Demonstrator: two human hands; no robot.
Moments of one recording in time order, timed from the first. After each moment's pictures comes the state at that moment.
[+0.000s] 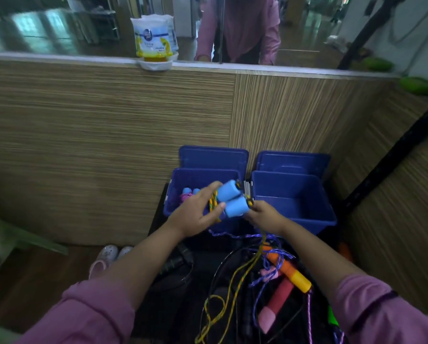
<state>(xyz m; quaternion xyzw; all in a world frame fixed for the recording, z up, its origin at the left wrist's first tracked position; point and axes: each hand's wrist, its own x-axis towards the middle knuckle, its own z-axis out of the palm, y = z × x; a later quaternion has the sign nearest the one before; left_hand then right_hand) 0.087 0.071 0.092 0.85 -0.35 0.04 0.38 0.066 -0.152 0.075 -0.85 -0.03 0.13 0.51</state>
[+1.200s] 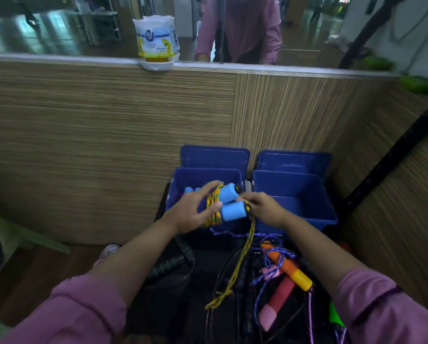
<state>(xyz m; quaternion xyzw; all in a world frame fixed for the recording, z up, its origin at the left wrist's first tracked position) 0.092 0.084 0.099 0.84 -0.35 -0.02 0.40 0.069 -0.149 0.097 -0.87 -0.07 0.11 0.47</state>
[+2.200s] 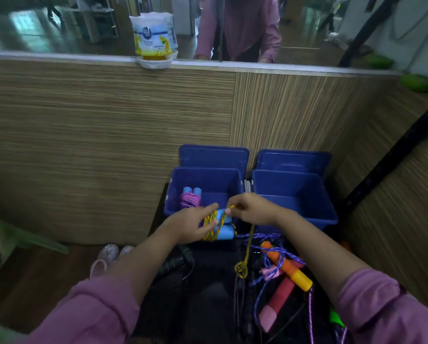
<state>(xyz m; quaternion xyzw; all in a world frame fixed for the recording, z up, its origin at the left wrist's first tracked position) 0.095 0.088 0.060 0.92 -0.32 -0.08 0.20 0.073 -0.128 0.120 -0.93 -0.16 0.15 0.28</state>
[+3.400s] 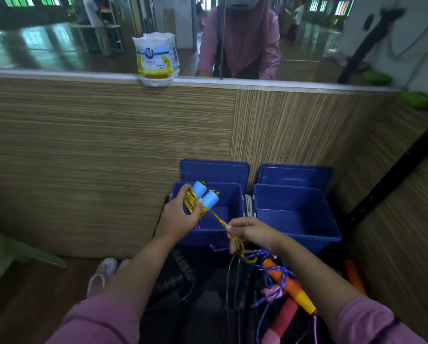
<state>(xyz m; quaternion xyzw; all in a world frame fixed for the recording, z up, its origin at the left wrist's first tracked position) 0.124 0.083 0.077 0.90 -0.08 0.12 0.41 0.071 -0.129 0.088 -0.76 -0.05 0.27 0.60</state>
